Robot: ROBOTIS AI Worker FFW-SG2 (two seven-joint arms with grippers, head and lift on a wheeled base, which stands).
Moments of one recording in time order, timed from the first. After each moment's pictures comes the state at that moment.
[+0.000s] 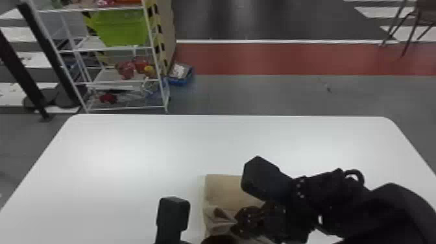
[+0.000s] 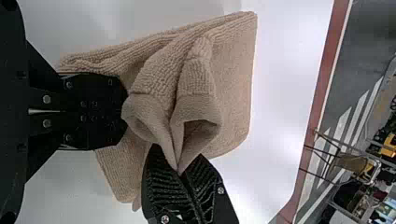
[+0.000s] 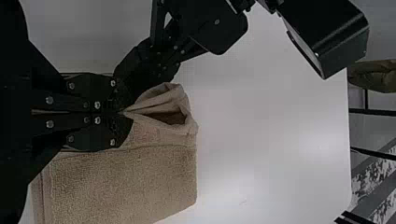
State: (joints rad) left arm 0.46 0.13 -0.24 -2.29 0.25 1.05 -0.17; right arm -0.02 -0.34 0.61 -2.25 0.78 1.02 1.36
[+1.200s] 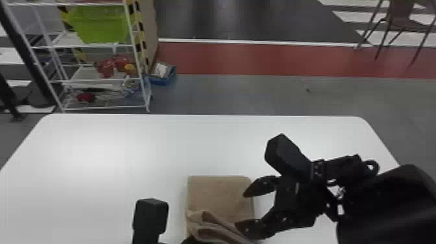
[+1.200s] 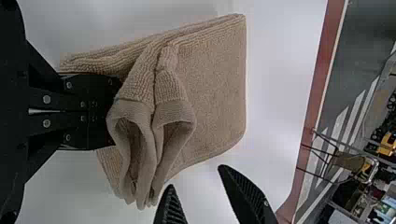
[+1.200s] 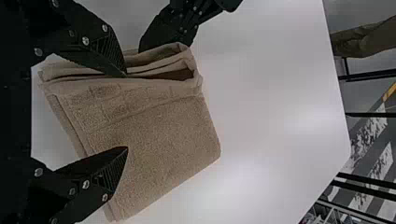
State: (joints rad) left arm 0.48 0.13 -0.24 -2.33 0.24 1.05 -0.17; right arm 0.02 -0.35 0.38 -2.26 0.63 1.05 1.36
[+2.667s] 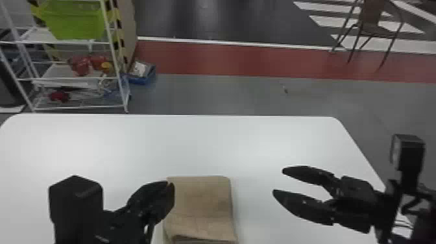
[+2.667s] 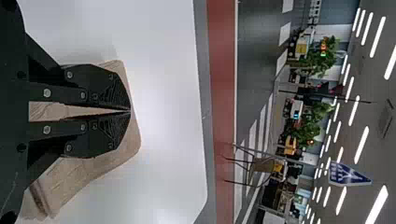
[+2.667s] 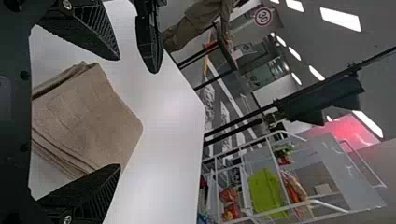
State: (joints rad) left arm 0.60 0.15 -0.21 -2.57 0.09 0.78 -0.14; right arm 0.27 -0.07 -0.39 -2.35 -0.05 1.01 1.36
